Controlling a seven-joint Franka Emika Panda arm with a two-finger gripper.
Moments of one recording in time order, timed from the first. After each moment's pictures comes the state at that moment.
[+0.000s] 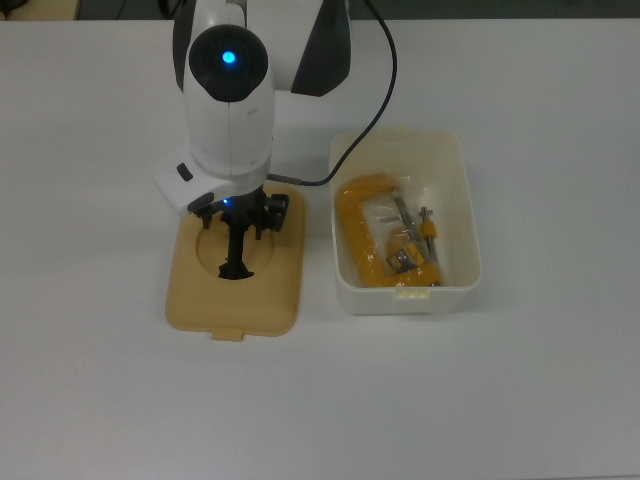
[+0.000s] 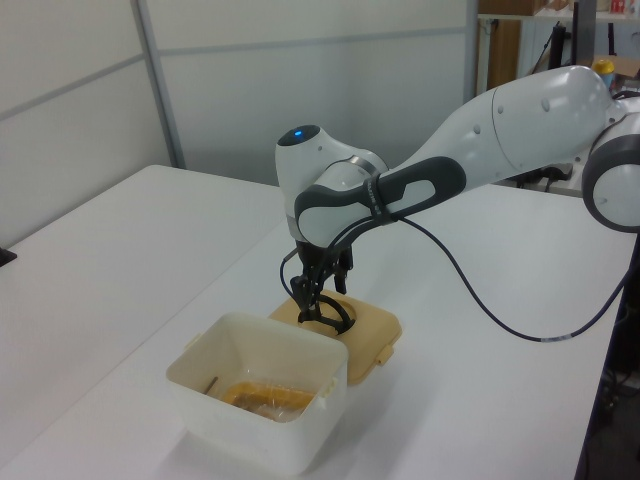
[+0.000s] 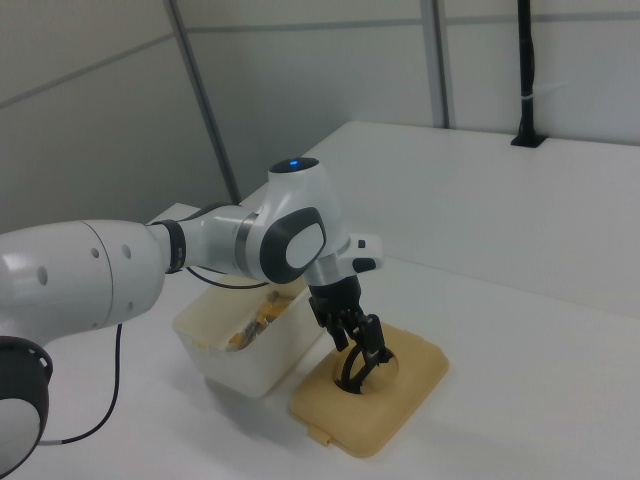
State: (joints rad) arm -0.01 0.44 0.05 -1.61 -0.14 2.04 0.22
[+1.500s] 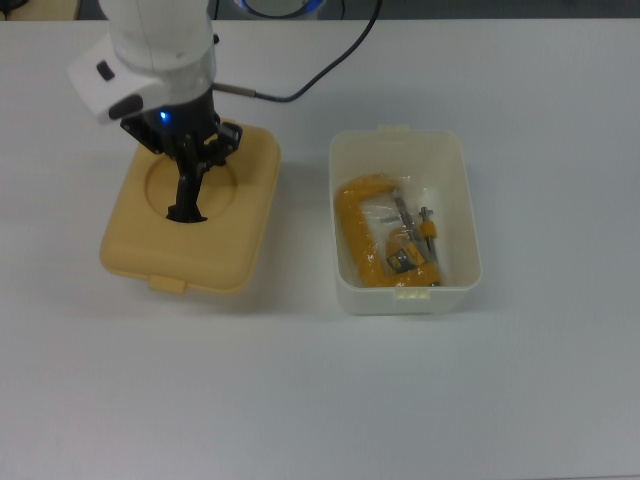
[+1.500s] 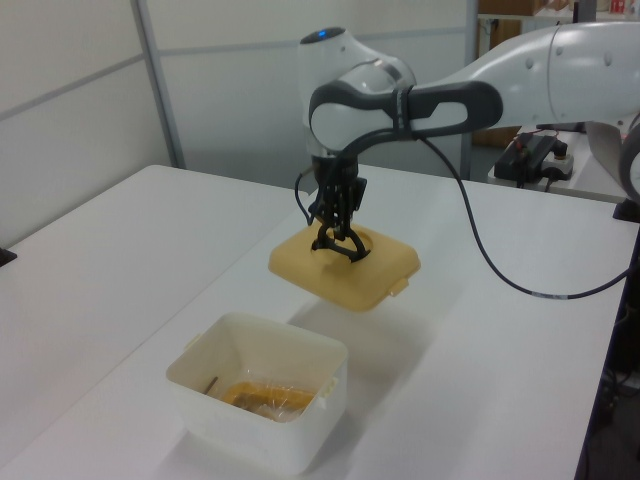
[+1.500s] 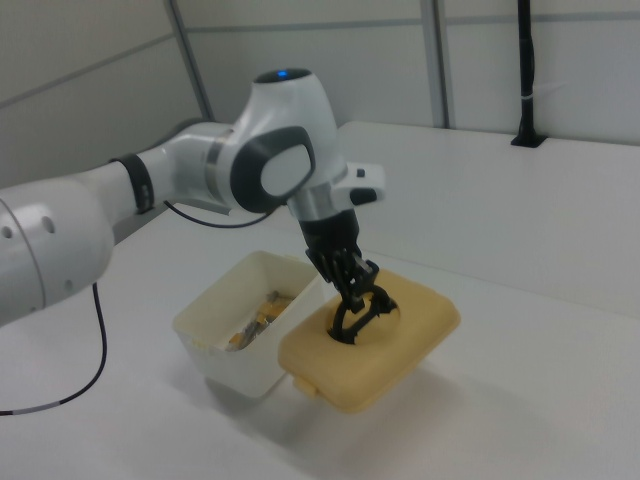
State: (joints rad) arm -0.08 0.29 0.05 -1.46 -0.09 1.79 0.11
